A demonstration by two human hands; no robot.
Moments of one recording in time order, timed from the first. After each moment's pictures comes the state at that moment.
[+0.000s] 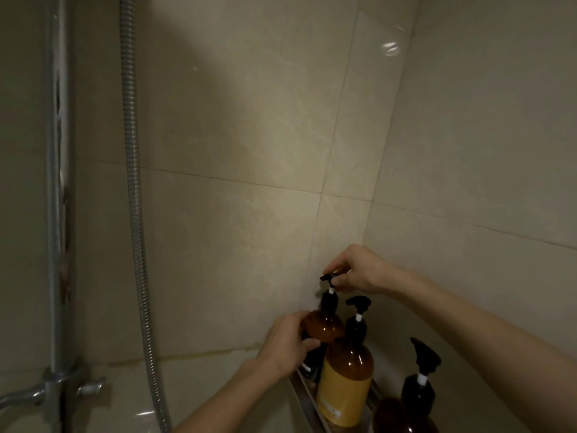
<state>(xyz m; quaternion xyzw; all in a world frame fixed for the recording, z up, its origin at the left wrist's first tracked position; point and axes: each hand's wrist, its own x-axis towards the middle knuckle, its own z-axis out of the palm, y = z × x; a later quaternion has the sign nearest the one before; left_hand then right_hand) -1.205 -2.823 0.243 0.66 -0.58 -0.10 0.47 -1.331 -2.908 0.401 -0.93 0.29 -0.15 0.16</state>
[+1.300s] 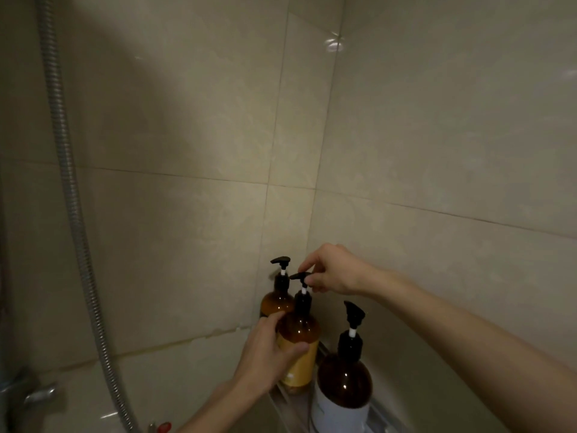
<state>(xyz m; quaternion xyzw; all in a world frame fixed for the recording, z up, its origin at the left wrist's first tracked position) -1.263 -2.798 0.223 0.66 -0.54 -0.13 0.51 -1.392 -2.865 0.393 -0.93 0.30 -0.16 0.11</state>
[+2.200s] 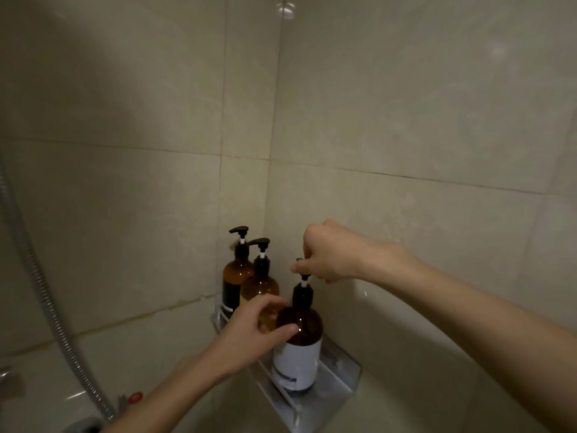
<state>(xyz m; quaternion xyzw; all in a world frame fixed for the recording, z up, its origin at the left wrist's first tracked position) -1.305 -2.739 0.250 0.55 -0.67 -0.20 0.46 -1.455 -2.786 0.403 -0.91 0.40 -0.12 -0.04</state>
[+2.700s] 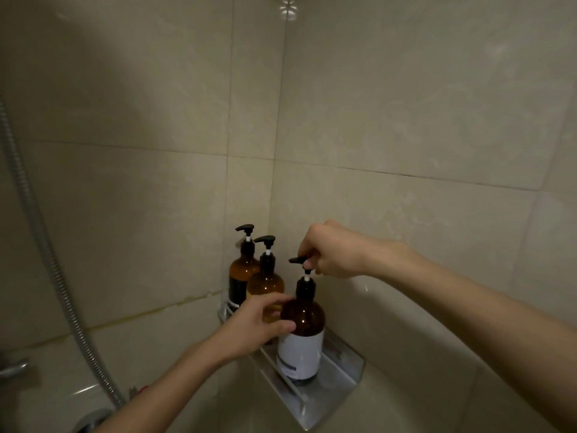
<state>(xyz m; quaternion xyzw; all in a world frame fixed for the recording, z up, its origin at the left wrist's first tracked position) -1.298 -2.739 0.257 0.52 -0.69 -0.29 0.42 -1.457 -2.772 0.407 -0.93 0.36 -0.10 -0.01</state>
